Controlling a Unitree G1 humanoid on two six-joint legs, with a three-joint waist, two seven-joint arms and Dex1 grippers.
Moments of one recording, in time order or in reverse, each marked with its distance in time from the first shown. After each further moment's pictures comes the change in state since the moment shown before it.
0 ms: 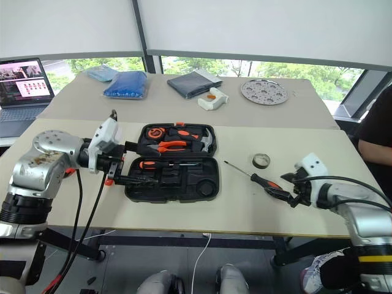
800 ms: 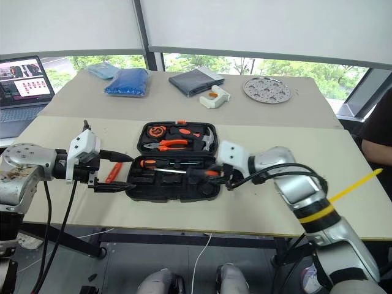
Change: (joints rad) left arm 0.135 0.143 0.088 0.001 -0.005 -0.021 0.093; right arm -0.478 0.207 0.478 0.003 -0.260 -0.262 0.168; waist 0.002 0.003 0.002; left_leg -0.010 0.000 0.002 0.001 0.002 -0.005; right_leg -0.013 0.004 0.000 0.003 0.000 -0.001
